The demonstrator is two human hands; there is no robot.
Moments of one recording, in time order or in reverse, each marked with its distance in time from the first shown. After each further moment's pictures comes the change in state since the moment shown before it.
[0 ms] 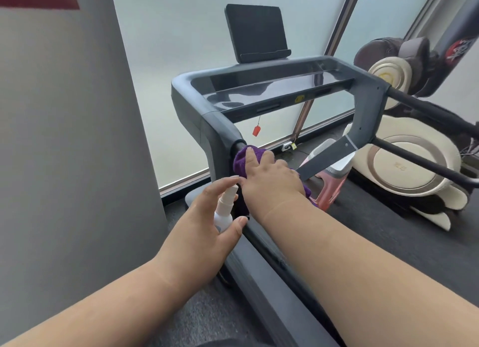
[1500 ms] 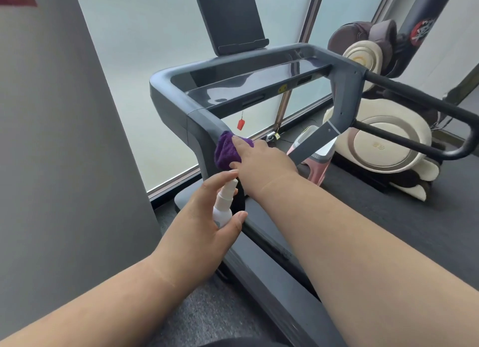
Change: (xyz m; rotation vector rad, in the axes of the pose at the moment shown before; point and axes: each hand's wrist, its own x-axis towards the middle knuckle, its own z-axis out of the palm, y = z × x) left_hand 0.018 -0.008 -0.015 -0.027 -0.104 0.077; right_hand 0.031 -0.001 0.002 0.104 0.066 0.058
